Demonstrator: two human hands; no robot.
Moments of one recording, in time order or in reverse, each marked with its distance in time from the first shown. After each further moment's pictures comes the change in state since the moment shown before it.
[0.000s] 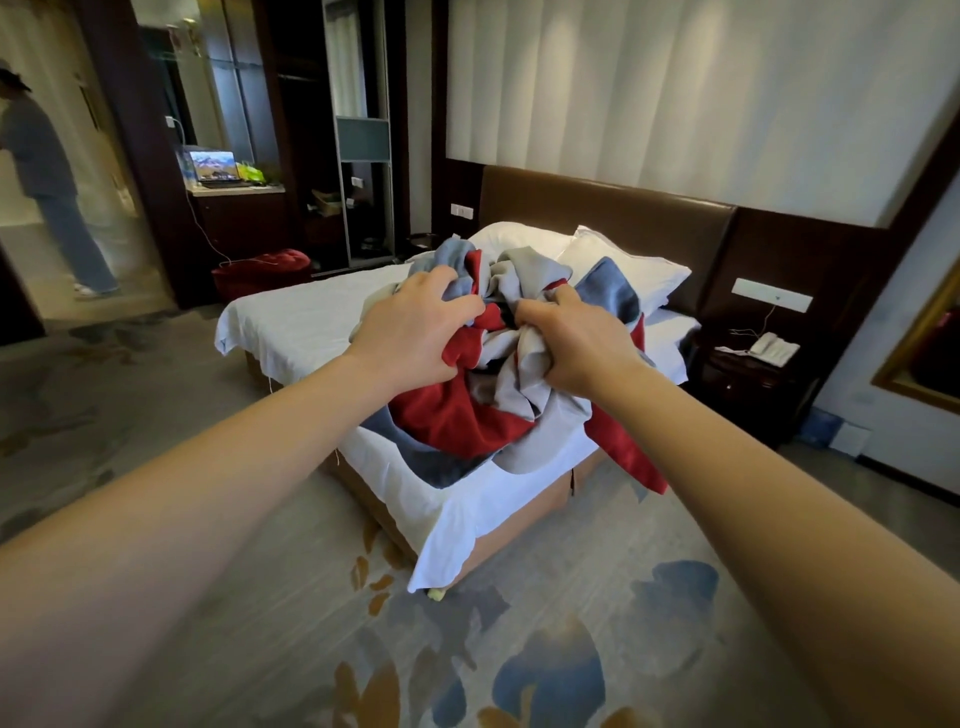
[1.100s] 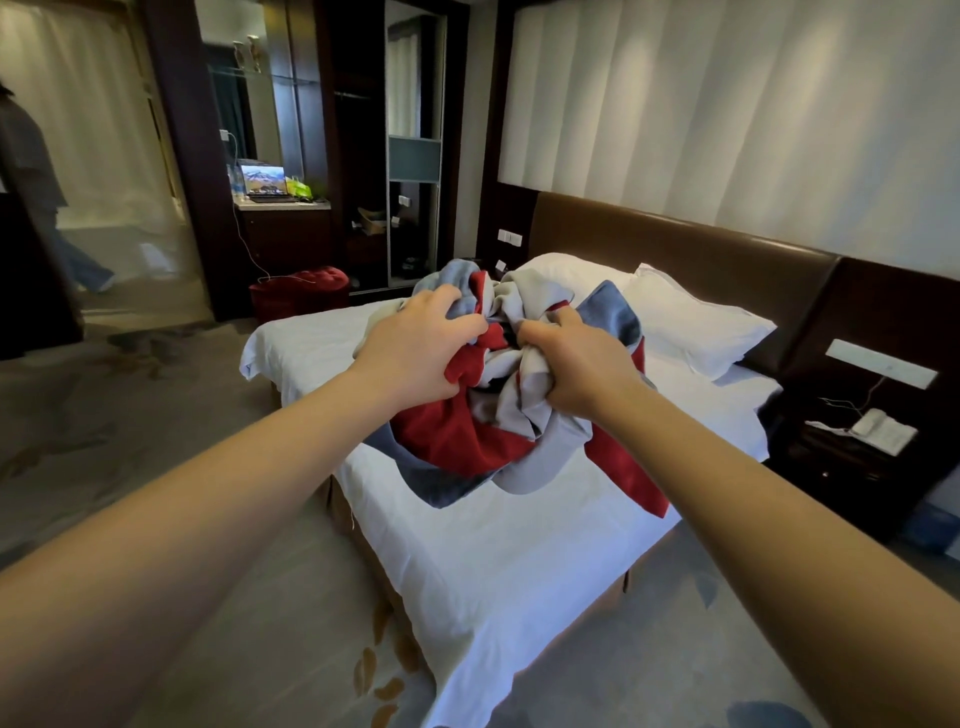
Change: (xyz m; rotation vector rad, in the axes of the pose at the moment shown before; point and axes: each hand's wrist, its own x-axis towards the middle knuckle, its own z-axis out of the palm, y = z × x) left_hand 0.141 -0.205 0.146 0.041 -0.070 -0.095; right_hand 0.283 0.035 0.123 0.024 -0.023 -0.096
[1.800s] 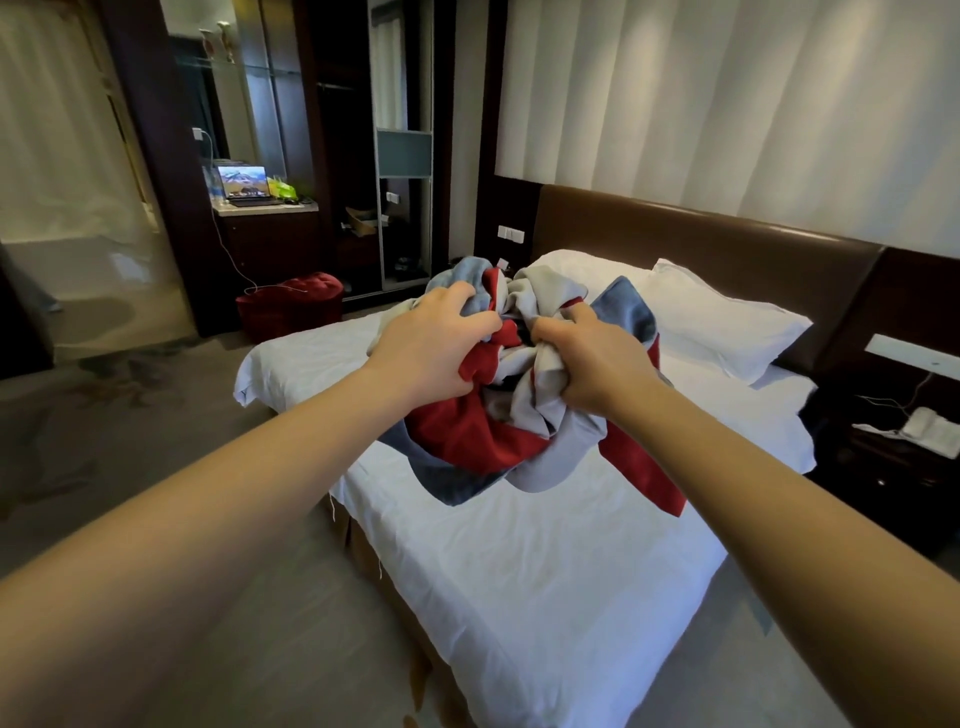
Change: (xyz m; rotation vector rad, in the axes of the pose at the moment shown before) left_hand 0.074 -0.198 0.087 -0.006 0.012 0.093; right_hand 0.196 -0.047 0.080 -0.007 -0.017 0.075
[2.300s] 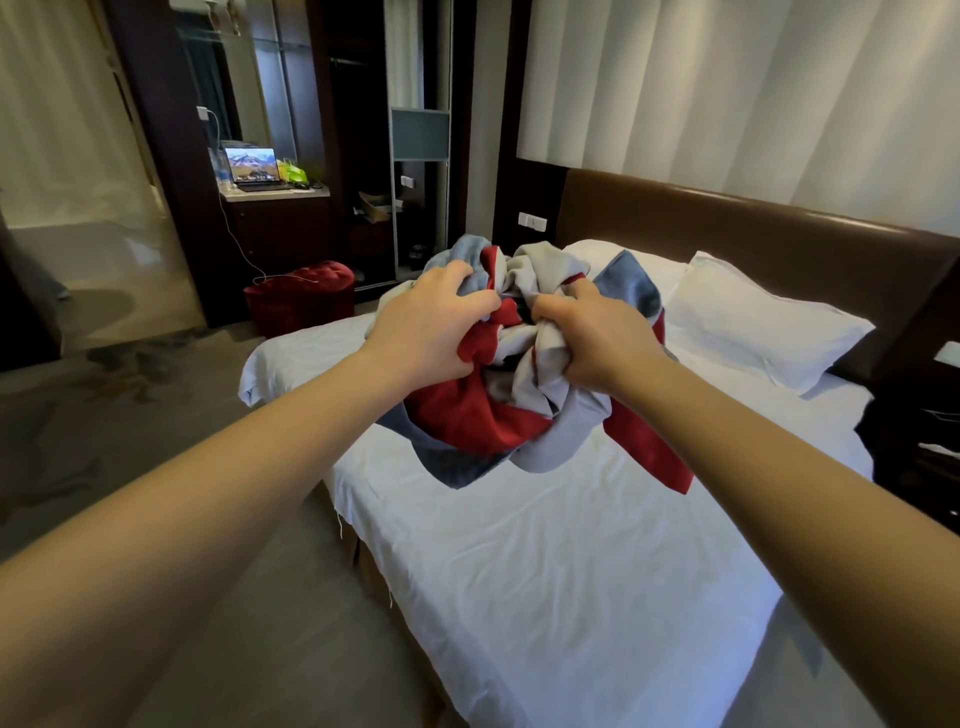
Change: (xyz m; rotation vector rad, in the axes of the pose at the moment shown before) left_hand 0.075 -0.113 0.089 -0.002 0.067 -0.048; right_hand 0.153 0.015 0.060 -0.038 0.018 -0.051
